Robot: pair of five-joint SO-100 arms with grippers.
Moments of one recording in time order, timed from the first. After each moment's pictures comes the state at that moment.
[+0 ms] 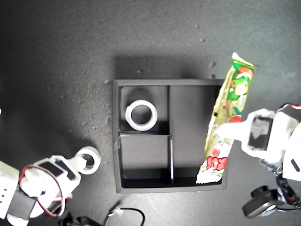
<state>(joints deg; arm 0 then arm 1) 30.5 94.0 106.7 62.8 -79.1 -5.9 80.2 63.3 69.8 20.7</state>
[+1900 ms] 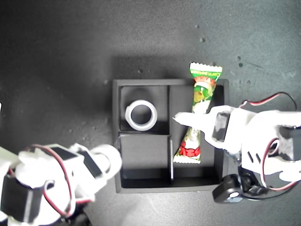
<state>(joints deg) 19.5 73.5 45.9 95.3 -57.9 -5.8 60.5 41.7 82.0 23.2</state>
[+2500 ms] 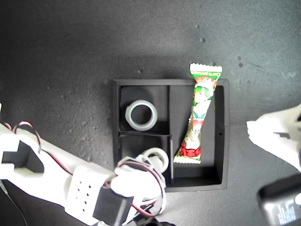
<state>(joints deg) 19.4 29.5 -1.0 104.1 -62.2 -3.0 69.4 17.8 103.0 67.3</state>
